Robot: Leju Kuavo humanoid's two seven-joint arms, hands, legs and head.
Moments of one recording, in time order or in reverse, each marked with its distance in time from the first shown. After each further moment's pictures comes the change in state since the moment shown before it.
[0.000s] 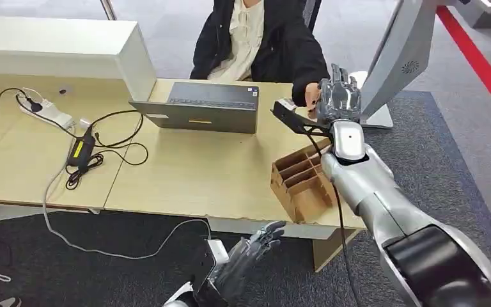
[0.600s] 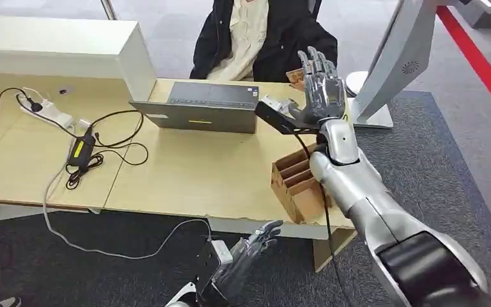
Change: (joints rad) left arm 0.007 -0.011 0.002 0.040 -0.032 0.039 0.002; right arm 0.048 0.031 -0.062 -0.130 -0.088 -0.138 -0.245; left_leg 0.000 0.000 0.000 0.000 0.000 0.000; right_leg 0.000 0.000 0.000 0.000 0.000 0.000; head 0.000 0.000
